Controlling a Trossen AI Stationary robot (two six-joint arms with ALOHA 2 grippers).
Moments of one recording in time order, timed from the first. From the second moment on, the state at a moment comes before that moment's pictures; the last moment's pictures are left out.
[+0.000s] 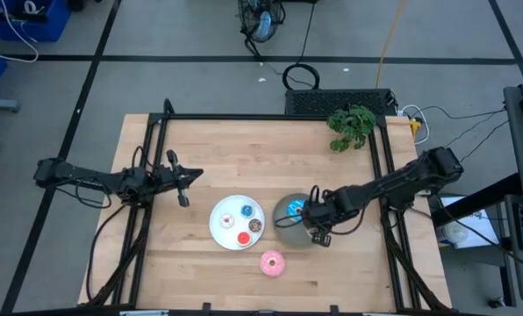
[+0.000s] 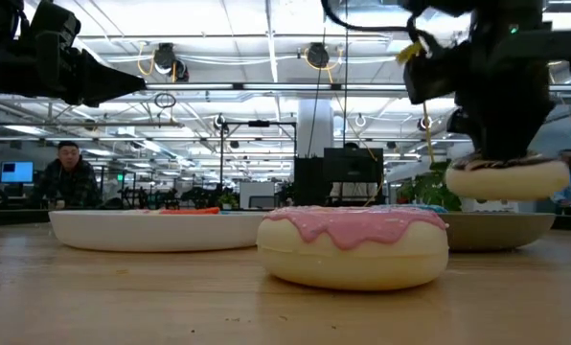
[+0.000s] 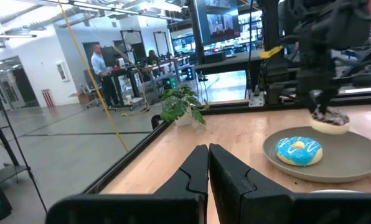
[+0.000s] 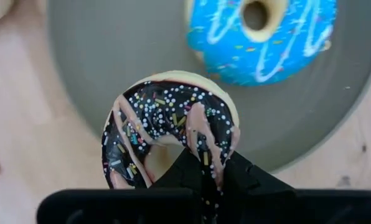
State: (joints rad) left arm -0.13 0.34 0.01 0.41 -0.43 0.20; right arm 0.31 1.55 0.98 -0.81 0.00 0.62
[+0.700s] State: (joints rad) left arm -0.13 0.34 0.01 0.41 -0.43 0.20; right arm 0.26 1.55 0.90 -0.70 -0.06 0.59
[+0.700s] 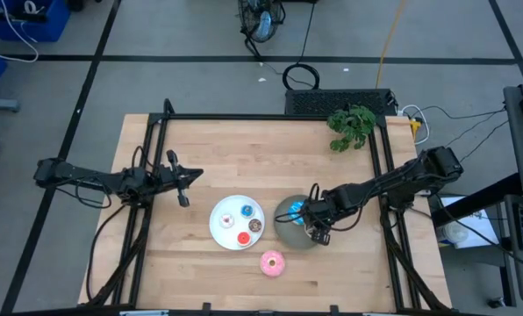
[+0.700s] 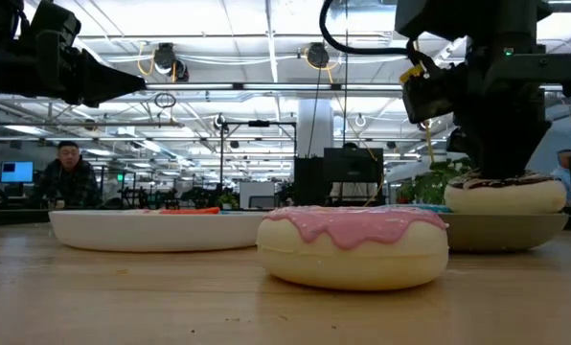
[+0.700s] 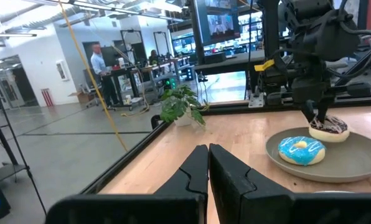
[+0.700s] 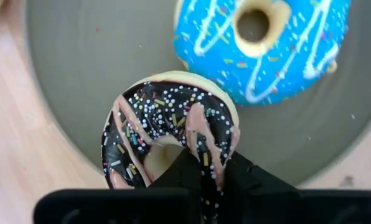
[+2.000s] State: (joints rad) left arm -0.13 0.34 0.01 0.41 -0.43 0.20; right arm 0.26 1.55 1.13 -0.87 -0.03 0.54
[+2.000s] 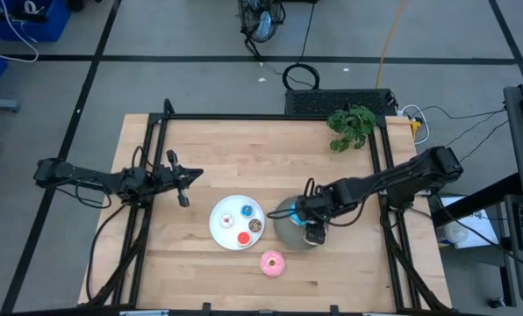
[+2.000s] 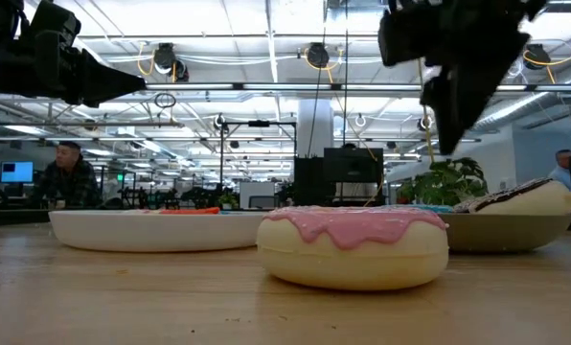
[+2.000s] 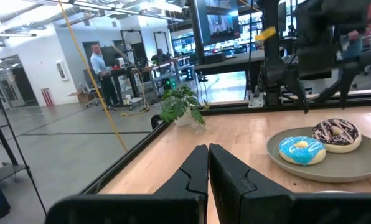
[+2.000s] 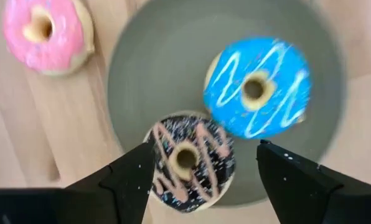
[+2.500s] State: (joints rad) left arm -0.13 0.34 0.01 0.39 -0.43 0.20; right arm 0.31 1.55 1.43 -0.92 0.06 0.51
